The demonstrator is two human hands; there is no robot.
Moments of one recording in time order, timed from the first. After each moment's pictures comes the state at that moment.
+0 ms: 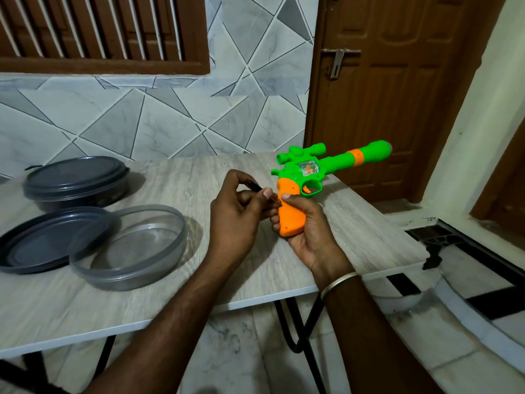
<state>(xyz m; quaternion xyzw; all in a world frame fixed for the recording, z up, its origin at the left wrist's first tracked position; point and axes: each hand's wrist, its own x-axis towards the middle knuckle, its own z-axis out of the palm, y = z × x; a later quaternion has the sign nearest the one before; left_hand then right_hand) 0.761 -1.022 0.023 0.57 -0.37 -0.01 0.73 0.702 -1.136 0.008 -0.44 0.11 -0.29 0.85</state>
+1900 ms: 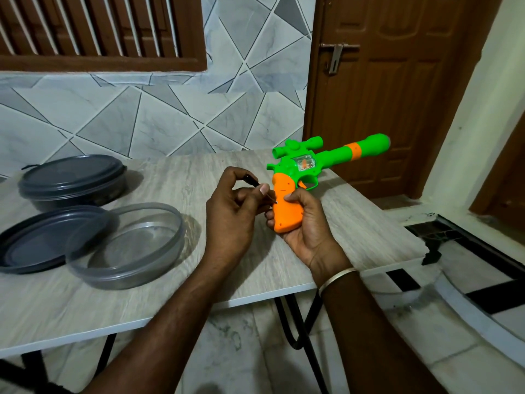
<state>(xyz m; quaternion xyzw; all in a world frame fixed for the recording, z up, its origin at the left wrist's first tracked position) 0.759 -1.021 0.021 0.57 -0.38 0.02 0.73 0.701 -1.134 0.009 -0.41 0.08 -0.25 0.87</state>
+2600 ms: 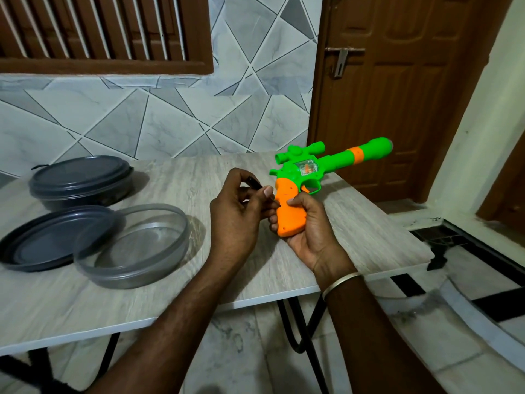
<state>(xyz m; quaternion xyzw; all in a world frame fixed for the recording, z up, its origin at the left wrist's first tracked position) 0.763 -1.021 0.021 0.60 -0.37 0.05 0.71 0.700 -1.132 0.010 -0.41 0.09 -0.25 0.87</state>
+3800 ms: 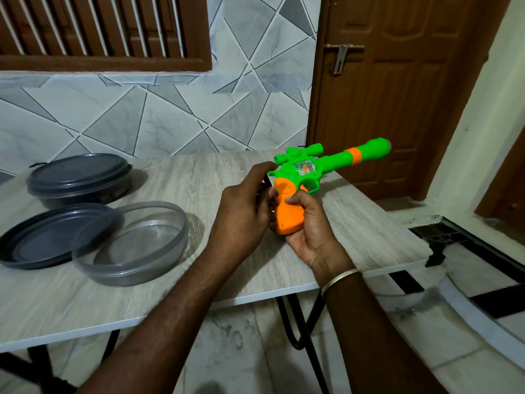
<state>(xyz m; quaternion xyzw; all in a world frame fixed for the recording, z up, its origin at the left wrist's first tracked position) 0.763 -1.019 0.029 0.66 -0.50 0.15 0.54 0.702 -1.134 0.006 -0.41 0.10 -0.26 0.87</state>
